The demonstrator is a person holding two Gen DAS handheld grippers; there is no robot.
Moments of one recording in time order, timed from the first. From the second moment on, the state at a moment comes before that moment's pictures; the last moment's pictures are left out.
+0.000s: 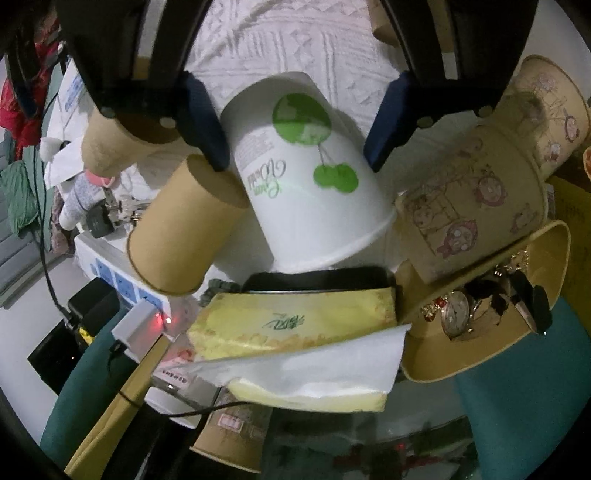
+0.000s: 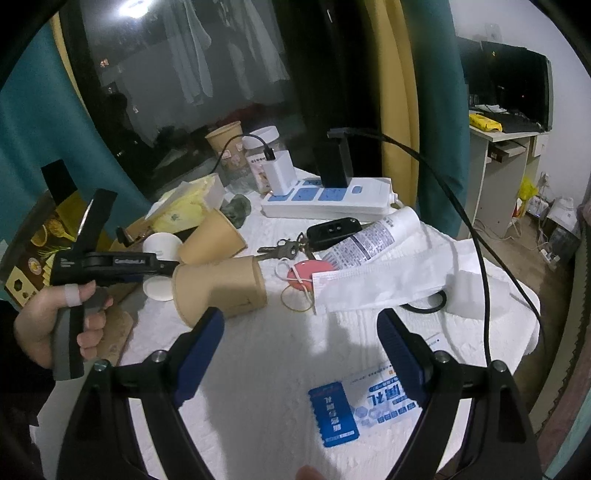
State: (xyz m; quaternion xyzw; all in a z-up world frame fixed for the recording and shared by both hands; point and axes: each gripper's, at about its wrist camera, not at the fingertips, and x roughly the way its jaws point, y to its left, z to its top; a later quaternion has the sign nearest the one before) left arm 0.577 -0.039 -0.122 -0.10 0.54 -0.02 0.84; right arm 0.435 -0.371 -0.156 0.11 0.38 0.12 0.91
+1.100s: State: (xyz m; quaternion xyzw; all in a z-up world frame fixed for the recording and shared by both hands) left arm 0.164 0.018 -0.093 -0.25 0.45 -0.06 0.85; right arm 0.194 -0.272 -0.152 0.11 0.40 0.23 0.88
